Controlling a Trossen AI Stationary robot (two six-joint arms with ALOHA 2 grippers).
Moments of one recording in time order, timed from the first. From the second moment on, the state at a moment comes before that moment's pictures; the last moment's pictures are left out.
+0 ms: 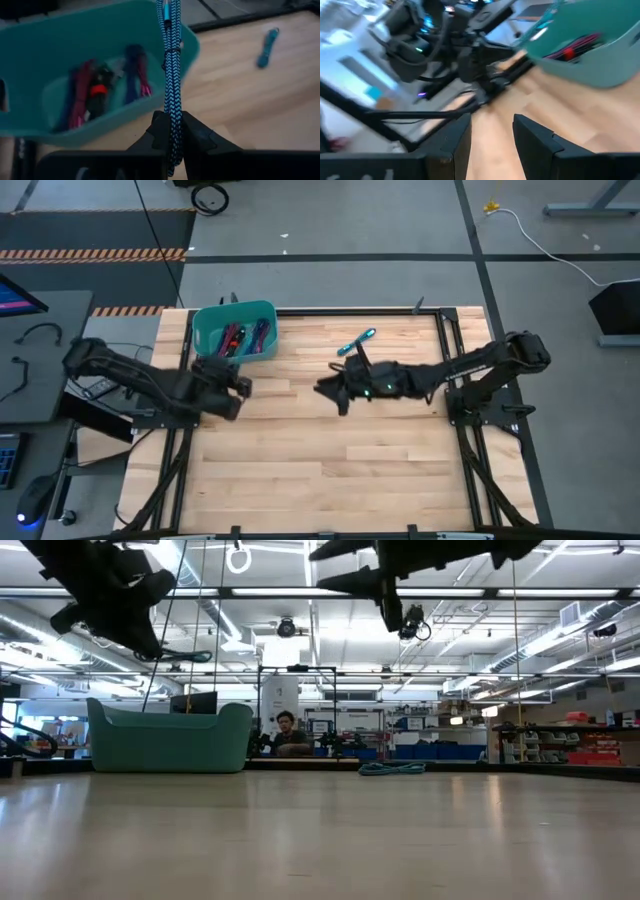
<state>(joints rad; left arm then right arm) -0.30 1.03 0.76 -1.05 -0.97 -1.42 0.11 1.49 0.90 0.42 0.23 0.68</state>
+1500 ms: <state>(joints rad) 0.82 1.24 0.63 -0.38 -0.07 -0.21 -0.03 1.49 1.11 0.10 0.45 0.60</state>
